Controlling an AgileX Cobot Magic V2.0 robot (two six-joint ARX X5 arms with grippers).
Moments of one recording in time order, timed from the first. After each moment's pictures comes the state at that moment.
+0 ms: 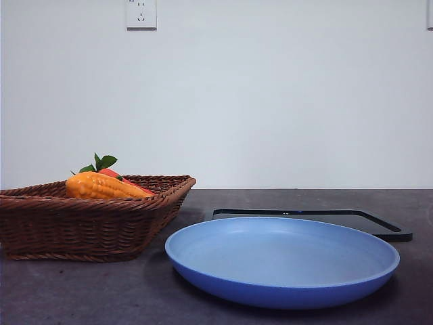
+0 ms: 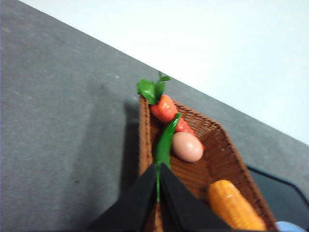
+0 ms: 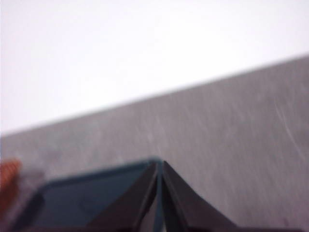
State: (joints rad) left arm 0.10 0.01 0.07 -0.14 0.29 -0.48; right arm -0.09 0.01 0.13 -0.10 -0.16 0.32
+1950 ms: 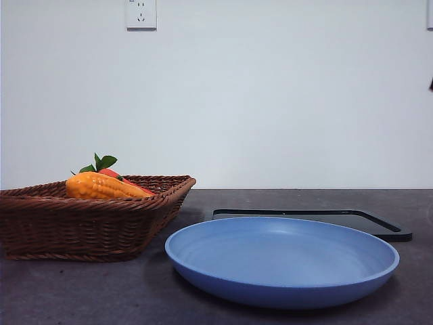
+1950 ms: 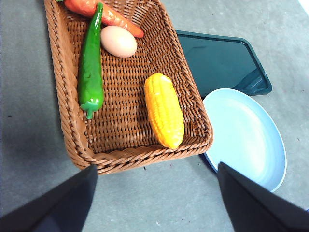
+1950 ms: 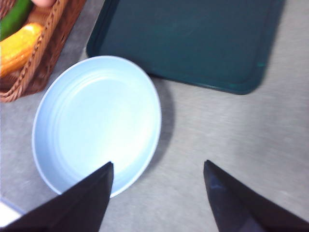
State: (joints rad) left arm 0.06 0.63 0.72 -0.82 0.57 -0.04; right arm 0.08 0.90 0.81 -0.85 -0.46 0.01
